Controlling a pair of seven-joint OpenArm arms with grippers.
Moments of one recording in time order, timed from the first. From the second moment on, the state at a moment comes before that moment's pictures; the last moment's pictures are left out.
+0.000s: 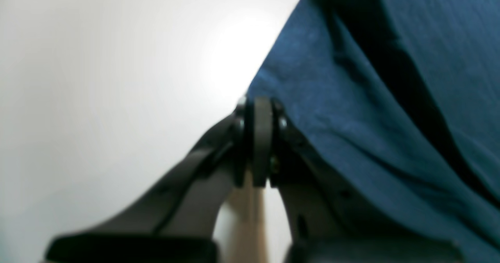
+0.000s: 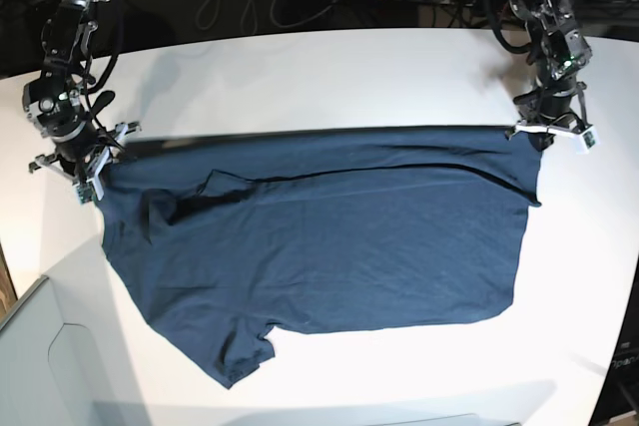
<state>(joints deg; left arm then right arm) 14.1 -12.1 -30.1 87.3 -28.3 -5.1 30.1 -8.6 15.1 21.2 94.7 -2.8 32.8 -37.8</state>
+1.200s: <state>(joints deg) 15.4 -12.0 -30.1 88.2 -28.3 -5.1 29.8 -7.2 15.9 21.7 83.1 -0.8 35.1 -35.6</state>
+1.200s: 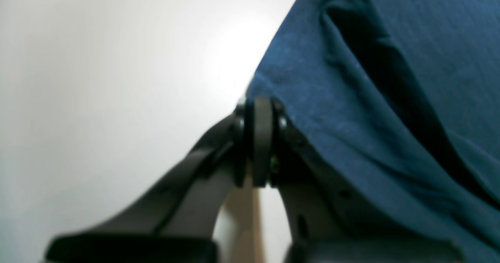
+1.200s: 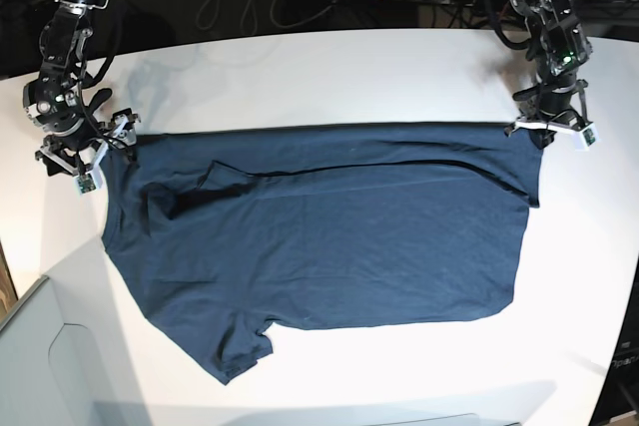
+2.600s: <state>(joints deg) 15.3 -15.0 -29.8 103.1 -28.7 -5.3 30.2 -1.2 19.9 22.9 104.6 -2.3 42.7 -52.6</state>
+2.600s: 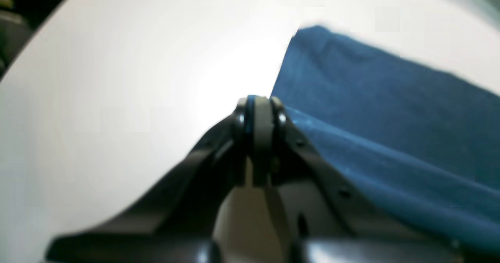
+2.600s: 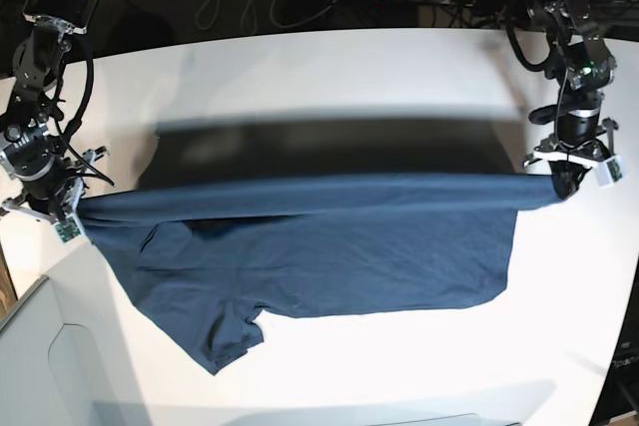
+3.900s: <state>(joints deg) 26.7 -11.4 -29.6 101.3 -28.7 -5.3 30.1 -15.8 14.7 27.7 108.8 -3.0 42.9 -49.1</state>
